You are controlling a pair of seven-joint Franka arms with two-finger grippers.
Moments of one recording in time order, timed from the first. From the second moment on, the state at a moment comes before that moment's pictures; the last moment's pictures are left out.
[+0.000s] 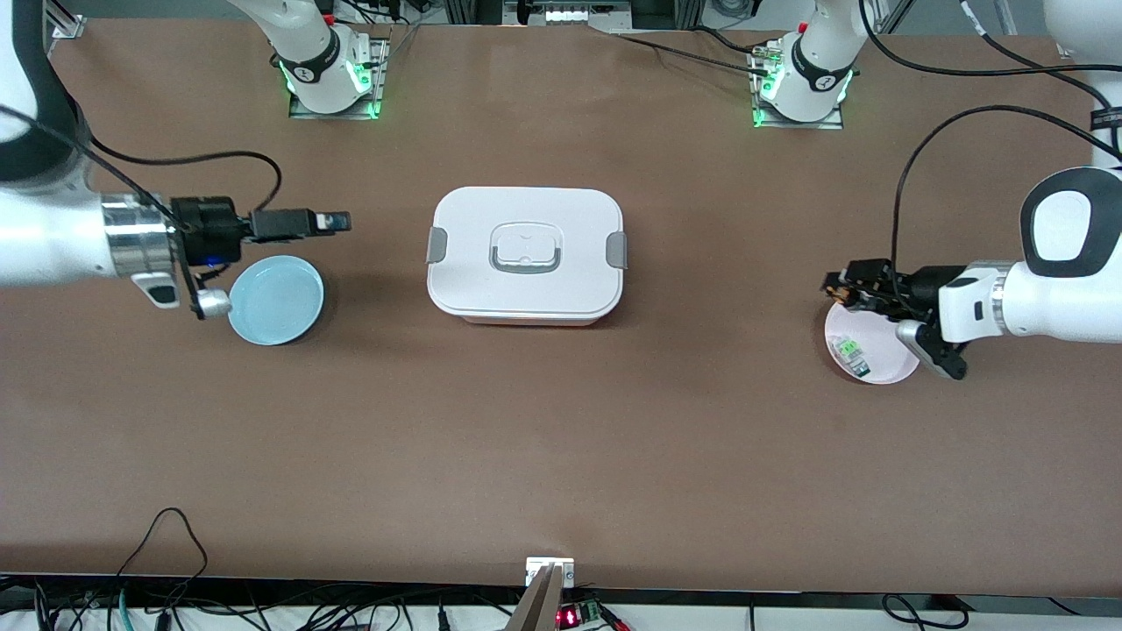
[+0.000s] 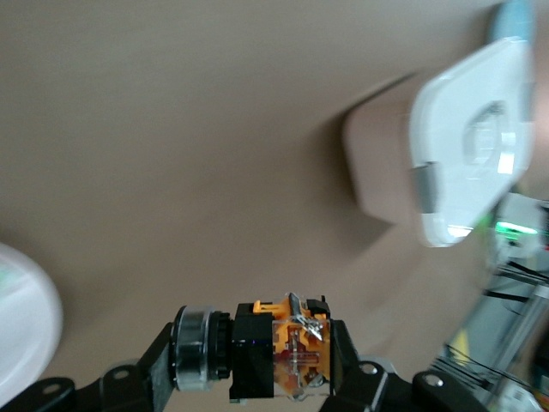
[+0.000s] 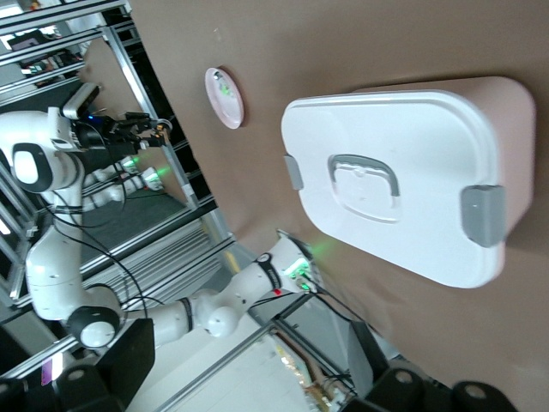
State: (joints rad) left arm 0.23 0.39 -0.21 -1.61 -0.53 1.57 0.60; right arm 0.16 0.30 -0.12 -1.61 1.07 1.46 0.07
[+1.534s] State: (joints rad) left arm -0.04 0.57 -0.45 -1.66 -1.61 1.97 1.59; right arm 0.27 0.35 0.04 -1.79 1.51 1.74 0.24
